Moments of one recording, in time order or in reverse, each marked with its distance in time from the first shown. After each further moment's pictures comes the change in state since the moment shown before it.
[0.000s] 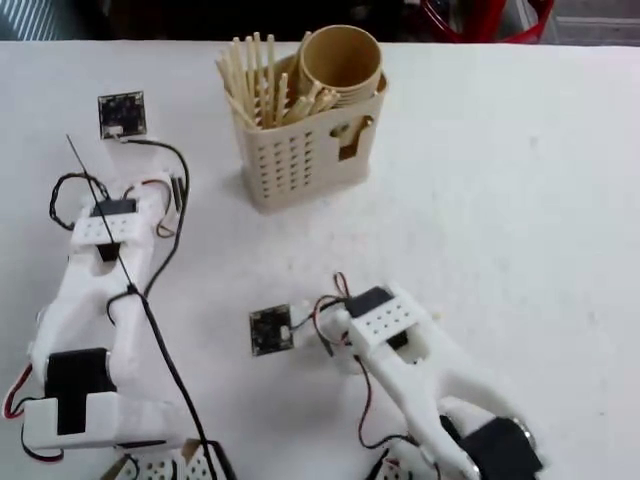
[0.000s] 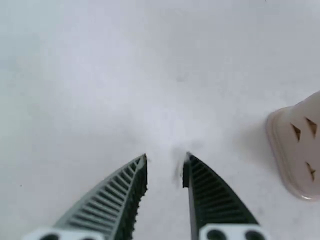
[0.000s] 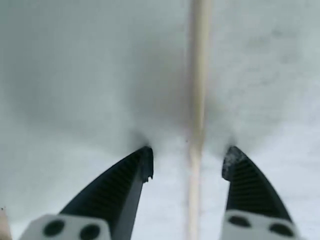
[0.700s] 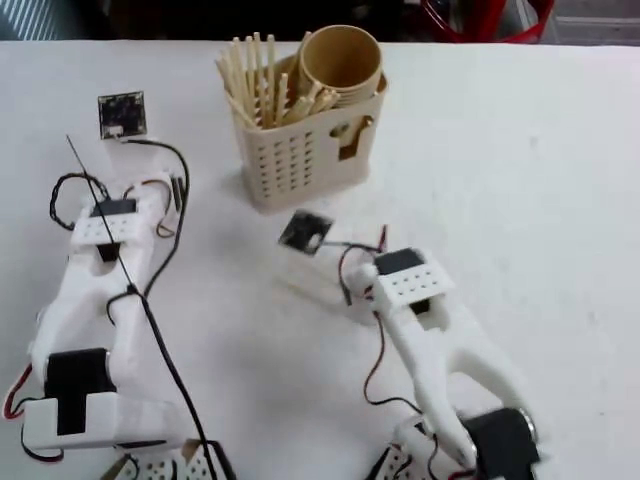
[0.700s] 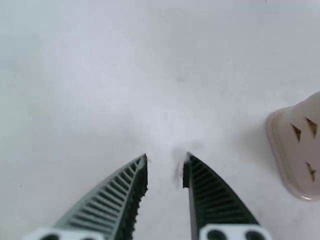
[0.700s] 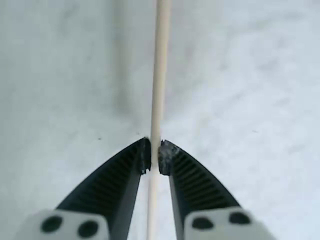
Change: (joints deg) left arm 0.0 0.0 0.0 0.0 0.0; right arm 12.7 -1.0 -10.4 0.4 -28.0
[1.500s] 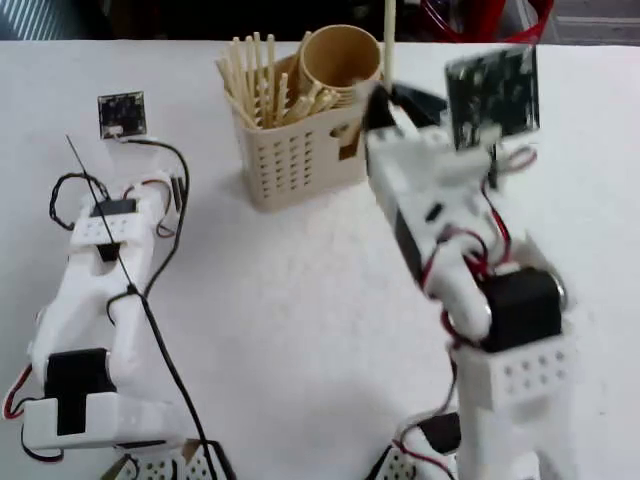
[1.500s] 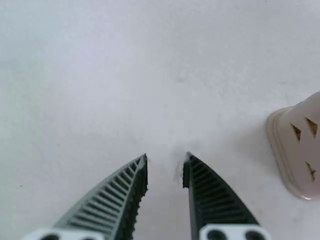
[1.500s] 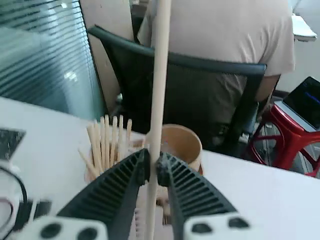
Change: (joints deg) left arm 0.0 0.0 0.0 0.0 0.0; right arm 1.0 -17.1 -50.6 4.7 -39.5
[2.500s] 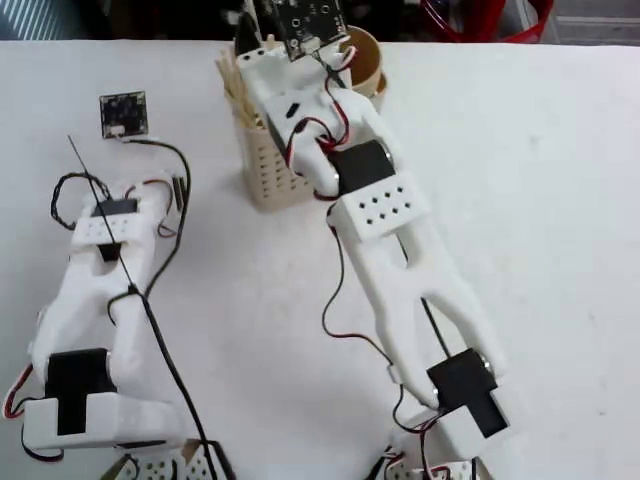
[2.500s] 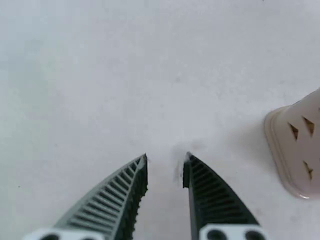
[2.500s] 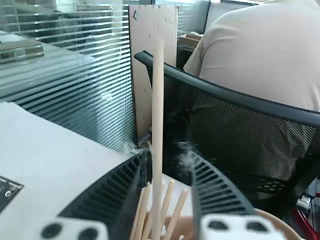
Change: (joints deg) left arm 0.4 0.0 0.0 0.0 0.0; right arm -9.4 36.5 -8.1 -32.4 4.4
